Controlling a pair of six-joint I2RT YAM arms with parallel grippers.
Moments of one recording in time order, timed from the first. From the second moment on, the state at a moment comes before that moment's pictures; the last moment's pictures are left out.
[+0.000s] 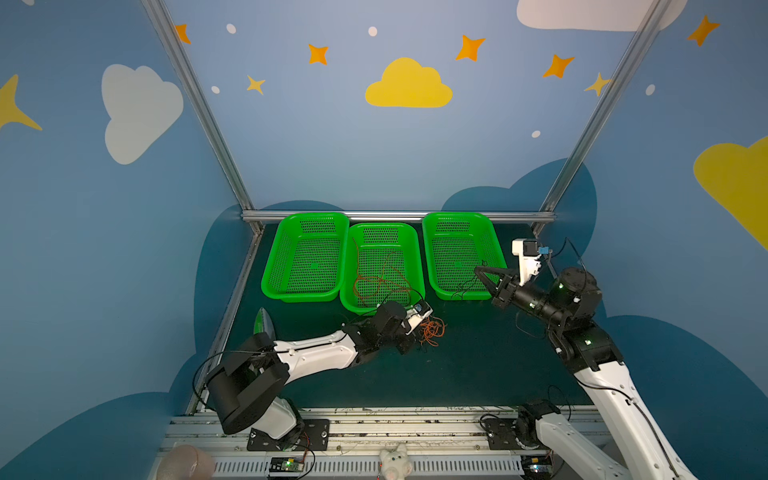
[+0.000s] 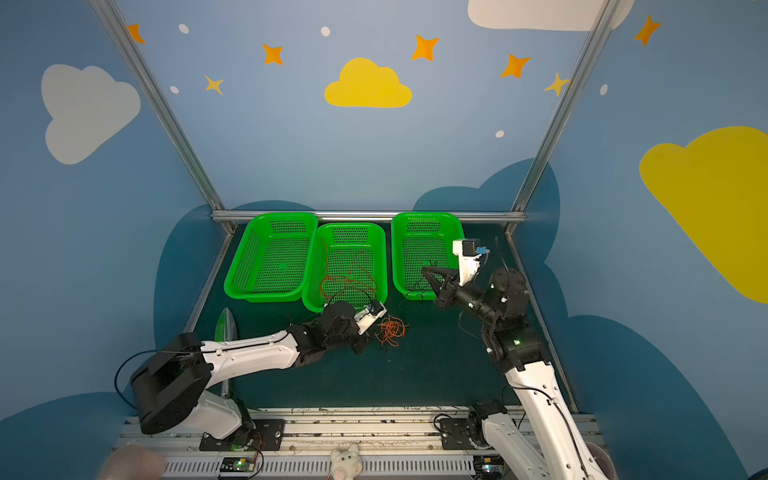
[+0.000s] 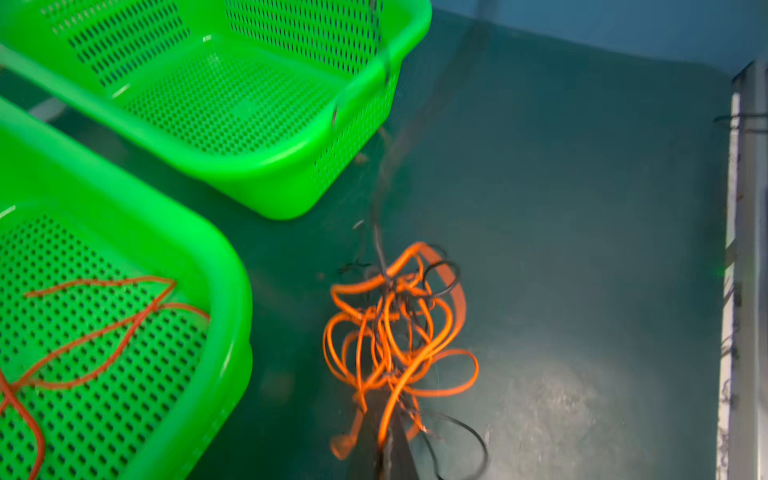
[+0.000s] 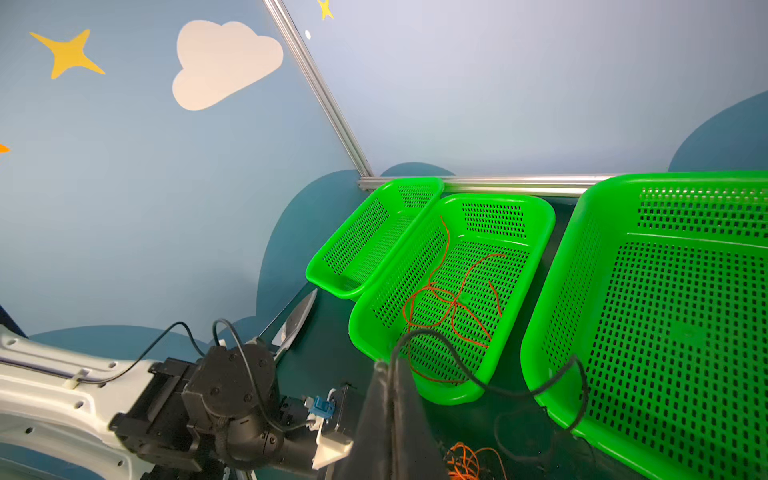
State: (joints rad) left arm -0.90 1.50 0.74 0.14 0.05 0.05; right arm 0.26 0.81 0.92 -0.22 -0.61 0.37
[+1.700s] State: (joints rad) left arm -0.89 1.40 0.62 0.12 0.12 0.09; right arm 0.11 1.22 1.38 -0.23 -0.61 0.28
